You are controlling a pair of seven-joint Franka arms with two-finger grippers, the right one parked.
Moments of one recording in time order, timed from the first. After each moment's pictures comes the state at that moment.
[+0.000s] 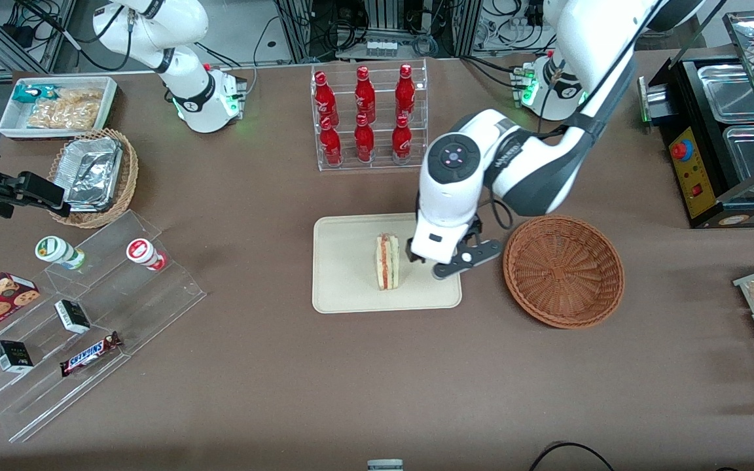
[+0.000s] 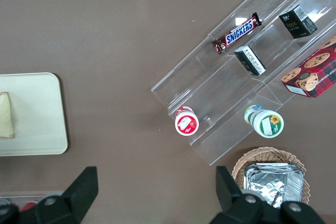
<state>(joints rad) -0.17 0.51 -0.56 -1.49 0.33 1.87 -1.20</state>
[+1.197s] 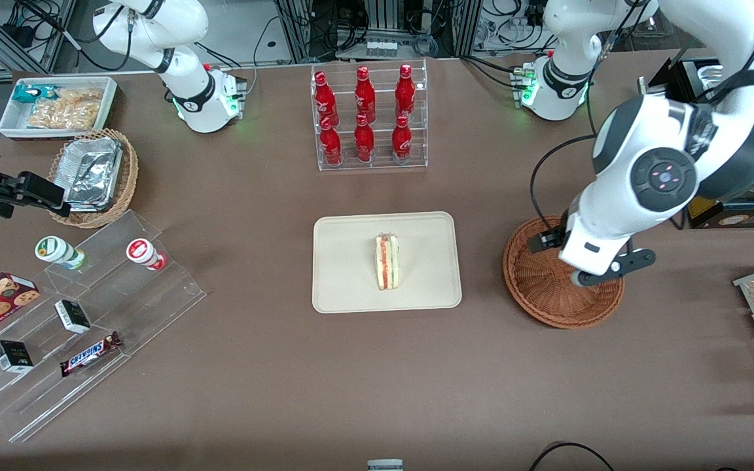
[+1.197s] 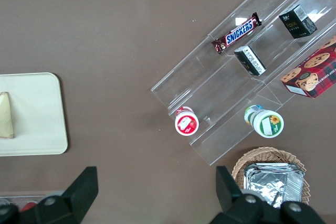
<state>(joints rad) 0.16 0.24 -0.49 -1.65 0.11 1.68 -0.63</state>
